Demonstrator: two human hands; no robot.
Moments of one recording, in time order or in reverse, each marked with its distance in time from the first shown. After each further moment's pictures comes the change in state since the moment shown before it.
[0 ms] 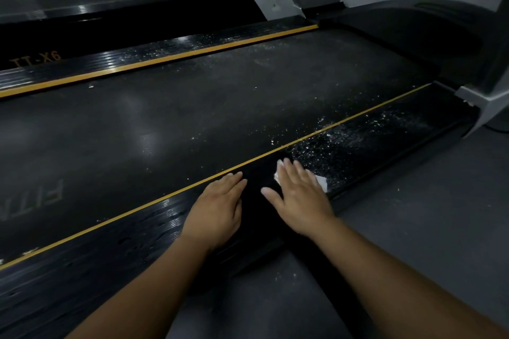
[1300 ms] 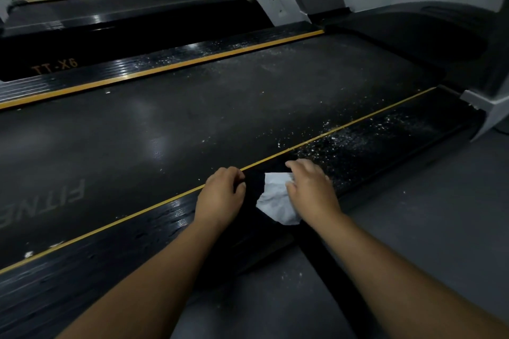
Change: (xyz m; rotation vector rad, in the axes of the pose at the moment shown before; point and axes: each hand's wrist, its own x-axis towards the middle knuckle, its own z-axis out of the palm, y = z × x) left_hand 0.018 0.008 -0.024 -0.267 0.074 -0.360; right_hand 0.005 -0.006 -0.022 0.149 0.210 0.076
